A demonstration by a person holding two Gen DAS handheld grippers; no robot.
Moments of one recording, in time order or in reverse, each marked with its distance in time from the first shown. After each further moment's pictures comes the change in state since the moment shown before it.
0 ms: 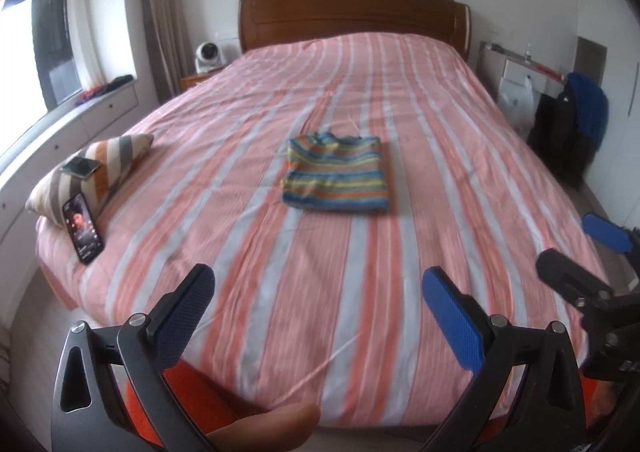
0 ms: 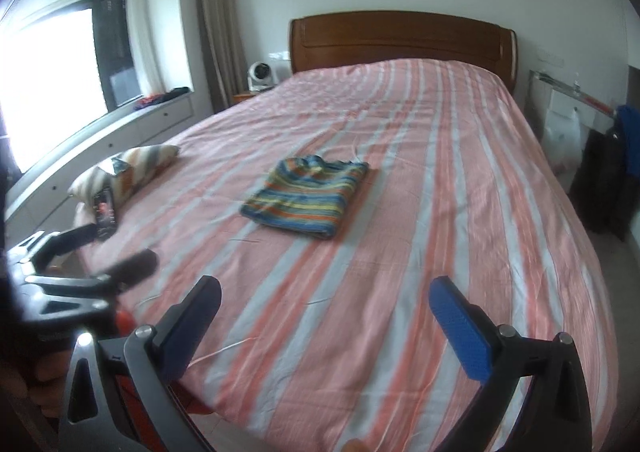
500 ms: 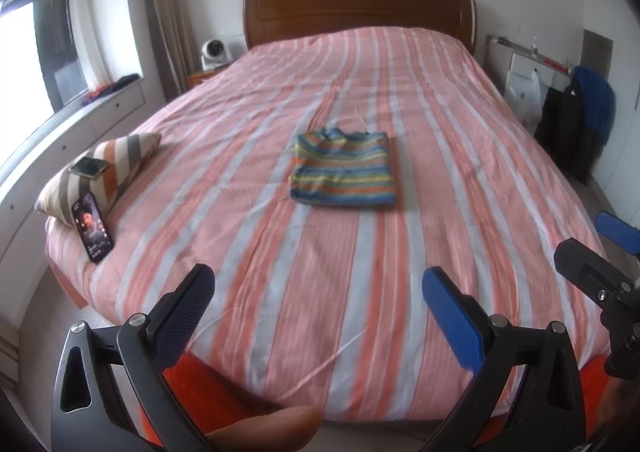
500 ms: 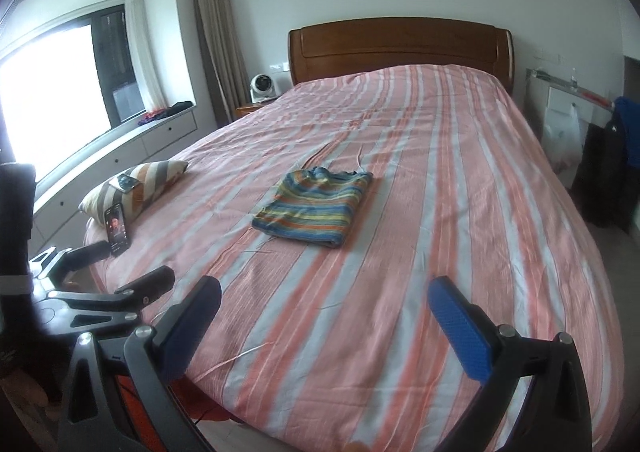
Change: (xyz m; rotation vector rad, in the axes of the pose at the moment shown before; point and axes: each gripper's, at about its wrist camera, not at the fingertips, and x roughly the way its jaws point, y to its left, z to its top) left arm 0.002 -0.001 0.003 0.008 0.030 0.023; right arm -0.009 -0.002 0.003 0.061 -0.006 0.009
